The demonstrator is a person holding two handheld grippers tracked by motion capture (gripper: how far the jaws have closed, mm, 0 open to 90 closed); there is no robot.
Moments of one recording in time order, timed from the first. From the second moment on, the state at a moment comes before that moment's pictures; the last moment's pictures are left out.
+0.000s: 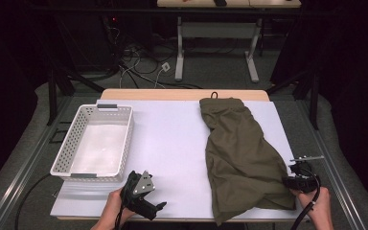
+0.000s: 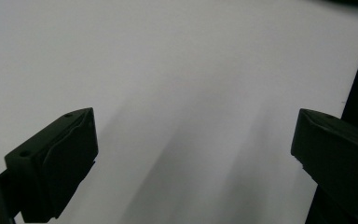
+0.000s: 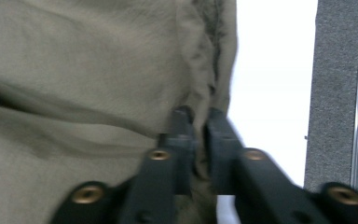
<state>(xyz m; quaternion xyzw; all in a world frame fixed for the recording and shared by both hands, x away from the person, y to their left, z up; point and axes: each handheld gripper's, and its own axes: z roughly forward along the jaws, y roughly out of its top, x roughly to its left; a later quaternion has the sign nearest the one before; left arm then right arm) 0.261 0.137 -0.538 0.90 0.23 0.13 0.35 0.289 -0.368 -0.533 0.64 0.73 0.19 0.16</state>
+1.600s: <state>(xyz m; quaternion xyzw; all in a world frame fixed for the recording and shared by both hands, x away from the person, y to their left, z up) 0.262 0.137 -0.539 0.90 0.23 0.12 0.35 0.292 -0.167 -0.536 0.40 0.89 0.21 0.08</state>
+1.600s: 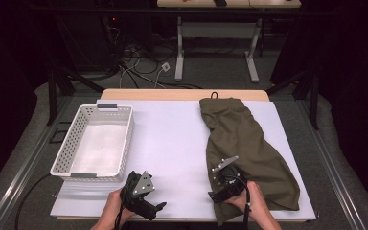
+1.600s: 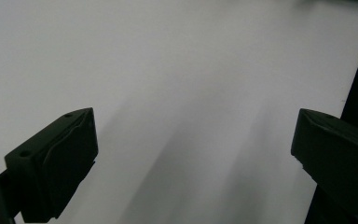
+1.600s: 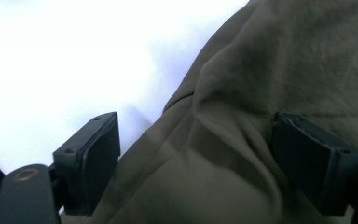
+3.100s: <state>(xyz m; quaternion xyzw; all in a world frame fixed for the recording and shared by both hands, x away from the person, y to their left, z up) 0.263 0.135 -0.539 0.90 0.23 0.13 0.35 0.265 -0.202 -0.492 0.38 0.86 0.32 0.11</state>
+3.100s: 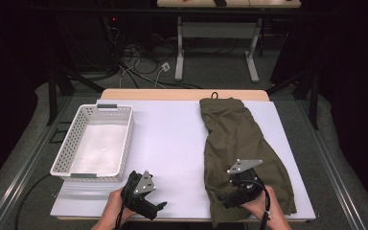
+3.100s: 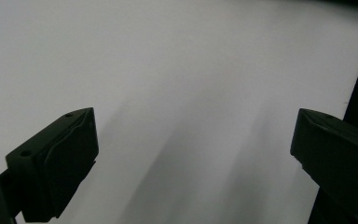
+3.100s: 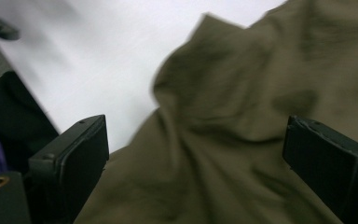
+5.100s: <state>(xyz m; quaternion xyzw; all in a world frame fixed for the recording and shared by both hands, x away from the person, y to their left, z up) 0.265 0.134 -0.540 0.90 0.23 0.12 0.35 0.383 -0.174 -0.505 0.43 0.84 0.31 0.15</state>
